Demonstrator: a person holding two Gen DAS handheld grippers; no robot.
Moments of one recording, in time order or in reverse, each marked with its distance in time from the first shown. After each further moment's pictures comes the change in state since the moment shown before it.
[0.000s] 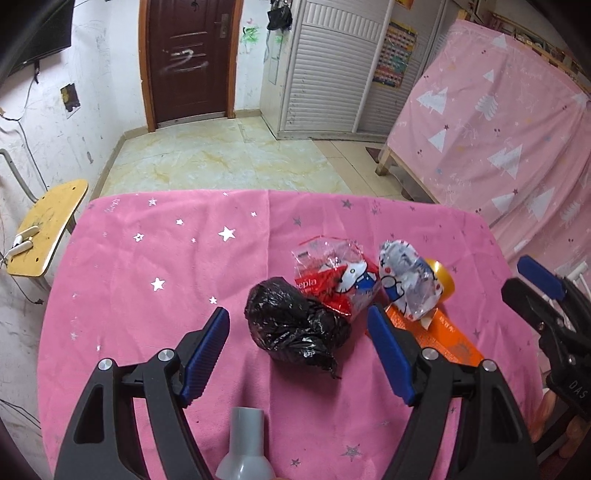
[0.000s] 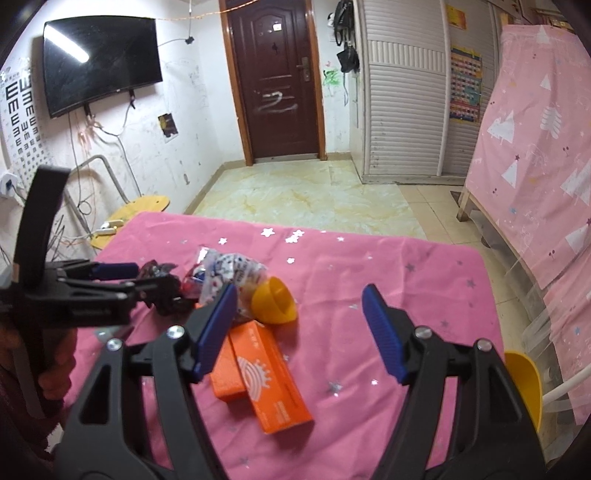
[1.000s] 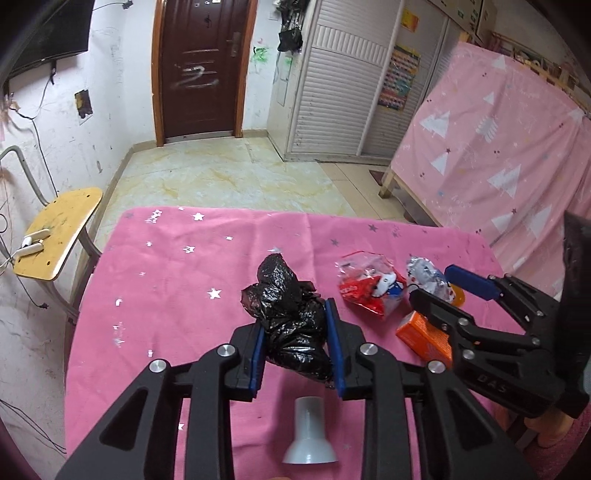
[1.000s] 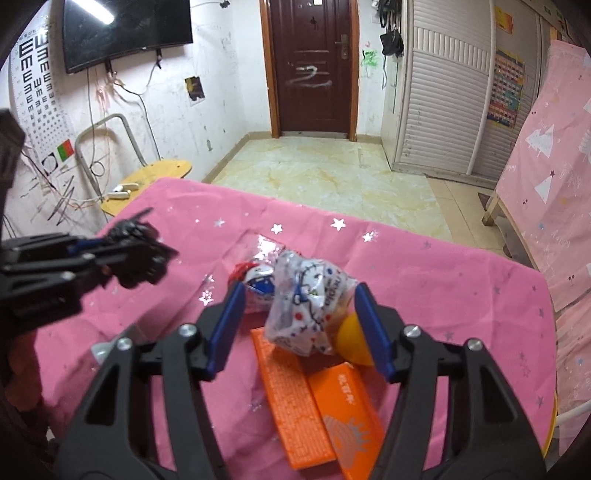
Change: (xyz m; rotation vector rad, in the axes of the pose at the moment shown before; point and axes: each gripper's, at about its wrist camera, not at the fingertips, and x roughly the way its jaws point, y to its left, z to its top) left arm -0.035 0.042 -0.006 -0.033 -0.096 0.000; right arm 0.063 0.066 0.010 -0.107 0.103 0.046
